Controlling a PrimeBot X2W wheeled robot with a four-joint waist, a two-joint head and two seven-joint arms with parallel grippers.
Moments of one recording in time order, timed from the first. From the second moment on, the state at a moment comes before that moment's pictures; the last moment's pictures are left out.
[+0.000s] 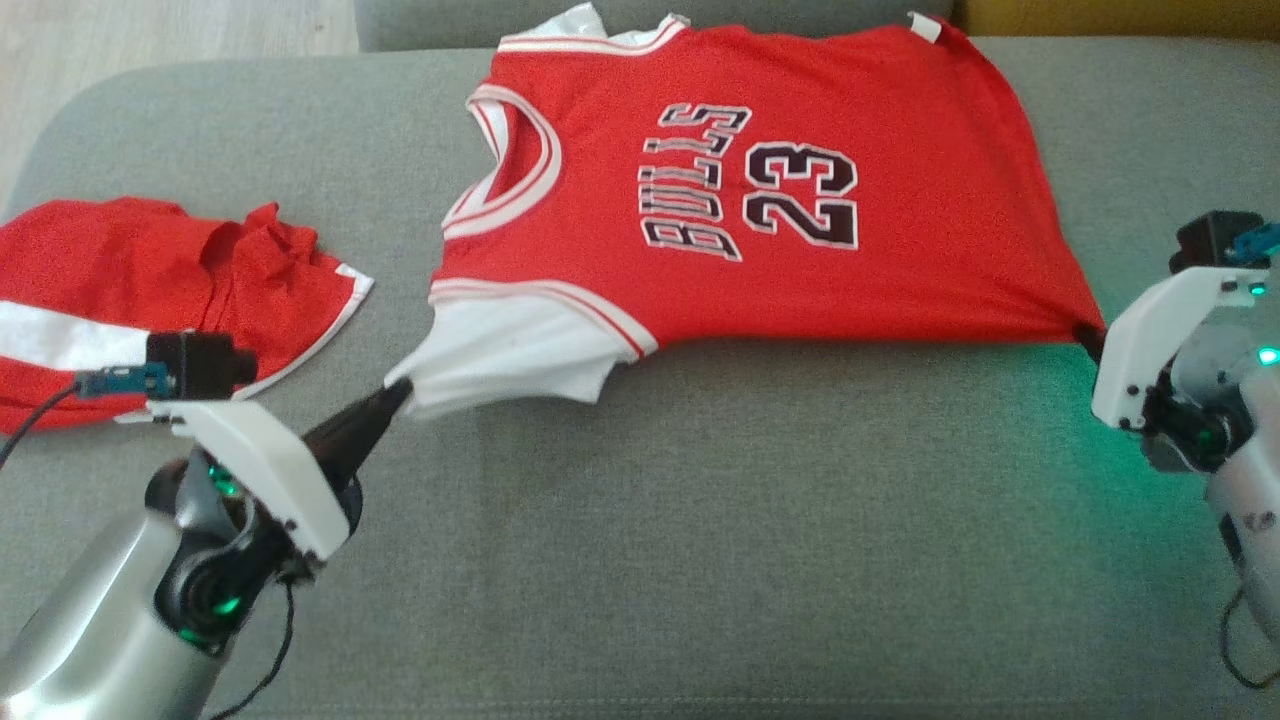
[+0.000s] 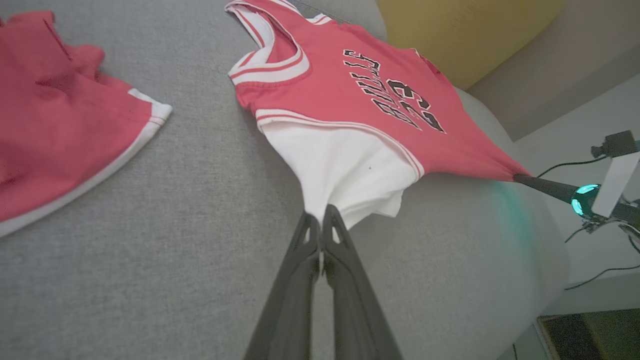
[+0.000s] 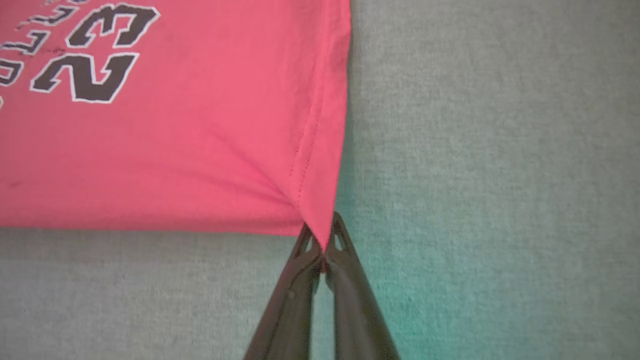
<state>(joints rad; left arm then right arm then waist) -0.35 0.48 -0.52 0.28 -1.05 -0.13 0.26 -0.69 -0.40 0.35 0.92 0.60 0.13 0.50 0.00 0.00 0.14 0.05</state>
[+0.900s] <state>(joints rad) -0.08 0.69 -0.52 -0.05 -1.31 -0.11 0.49 -0.46 -0.61 0.56 0.64 0.92 0.13 0.85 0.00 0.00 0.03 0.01</state>
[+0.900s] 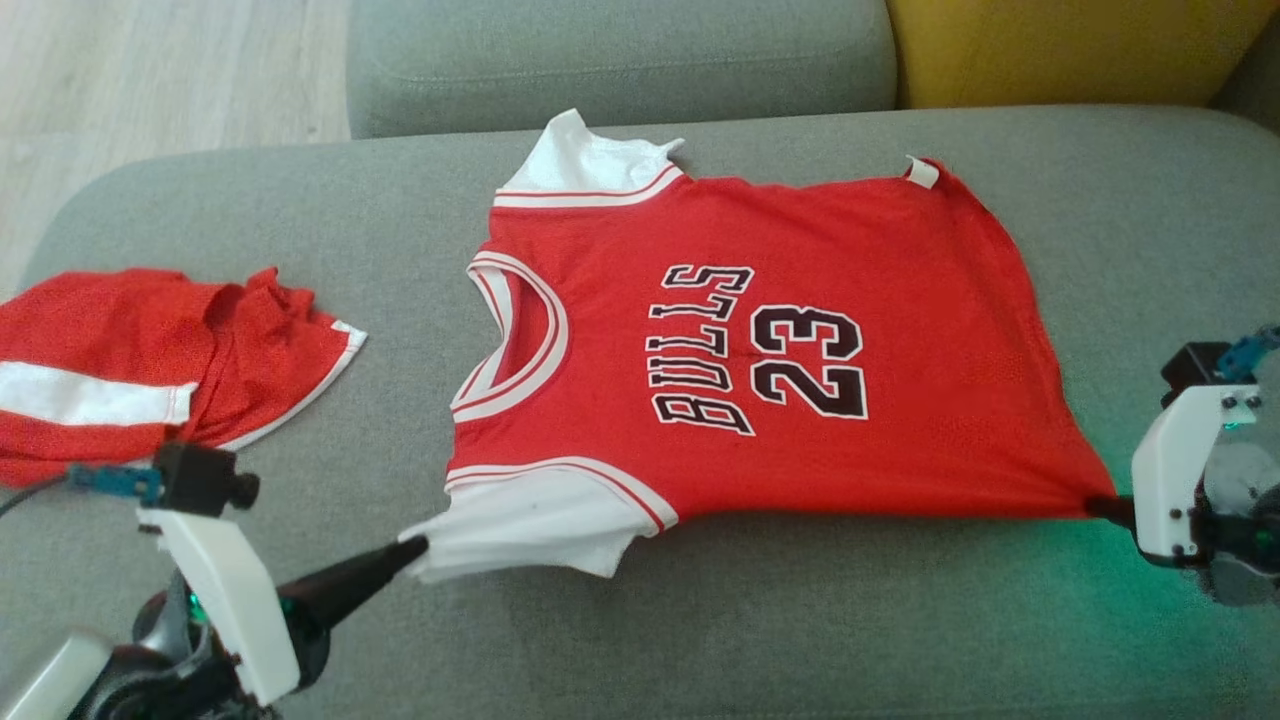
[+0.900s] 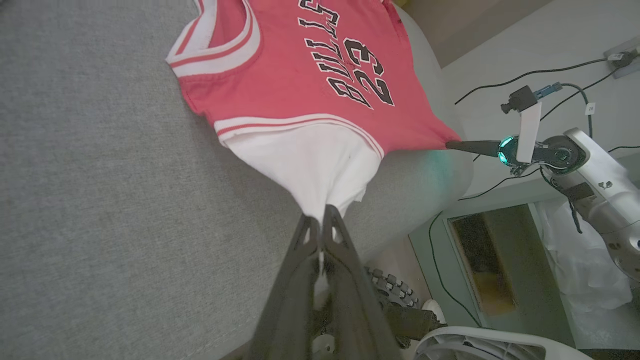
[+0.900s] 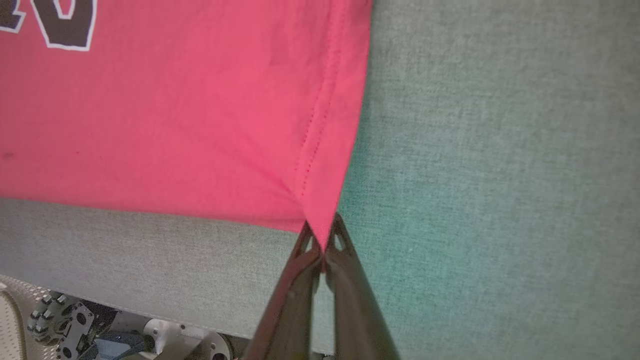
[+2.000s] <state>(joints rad) -0.69 0.46 -0.57 0.31 -1.06 -0.10 0.43 -0.80 -0.48 0.48 0.77 0.77 0.13 0.72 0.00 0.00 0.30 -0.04</state>
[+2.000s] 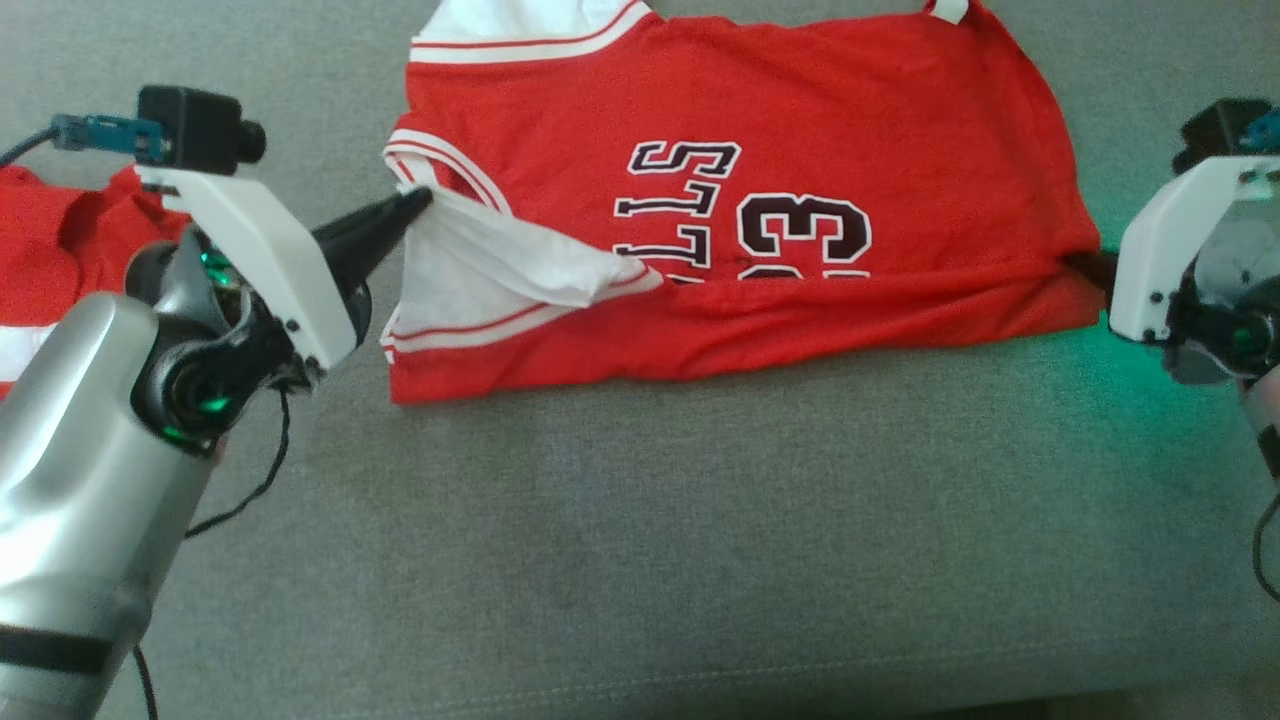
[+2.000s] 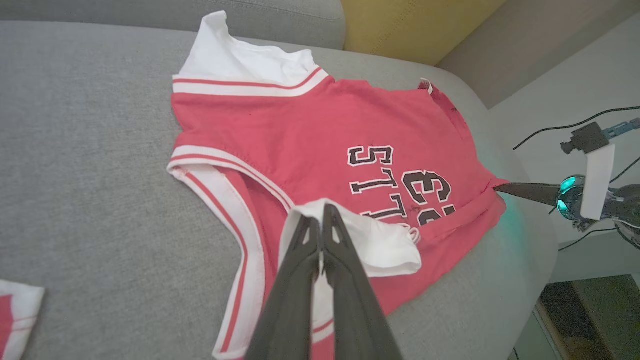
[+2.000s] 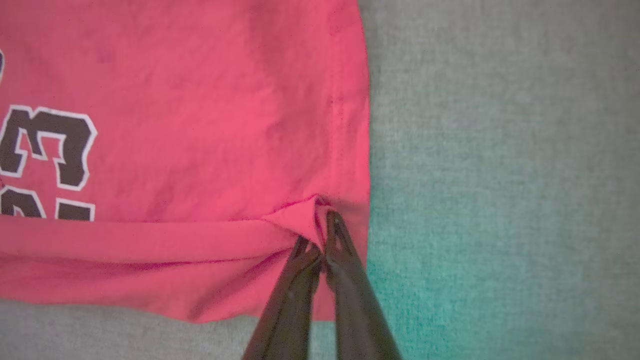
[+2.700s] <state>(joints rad) -0.65 0.29 -0.42 0.45 -0.92 0.00 -0.23 -0.72 -0.42 0.33 0.76 0.66 0.13 -0.10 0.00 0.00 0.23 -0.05</state>
